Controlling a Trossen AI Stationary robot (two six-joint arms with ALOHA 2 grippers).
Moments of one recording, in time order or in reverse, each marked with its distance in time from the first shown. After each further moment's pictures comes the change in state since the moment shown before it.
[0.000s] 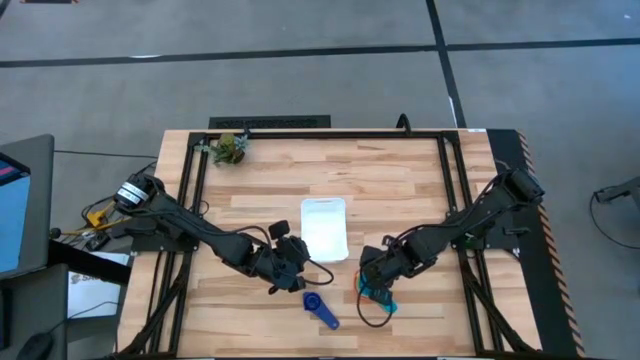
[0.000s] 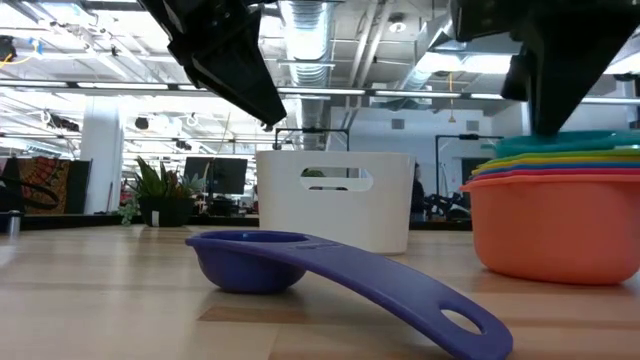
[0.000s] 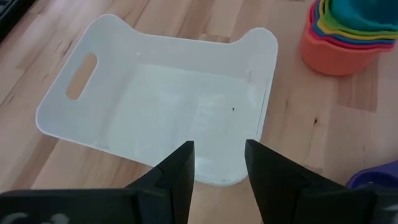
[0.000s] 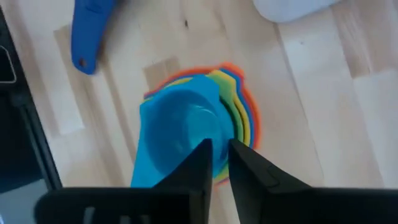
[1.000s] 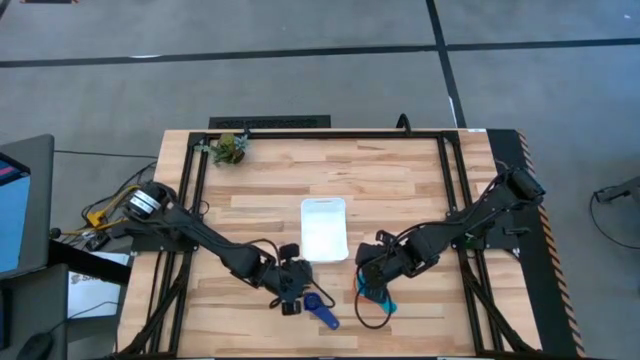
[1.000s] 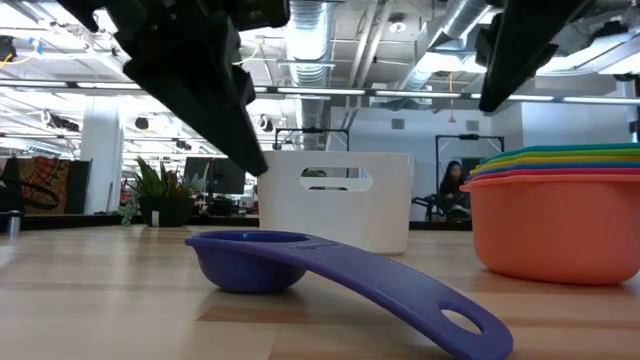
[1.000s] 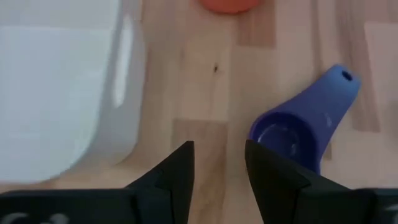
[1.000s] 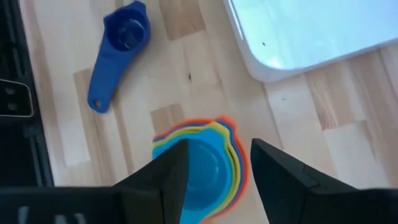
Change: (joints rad) left arm -0.035 0.125 -0.001 0.119 0.301 0.017; right arm 0.006 -0.007 0.076 0.004 0.127 -0.071
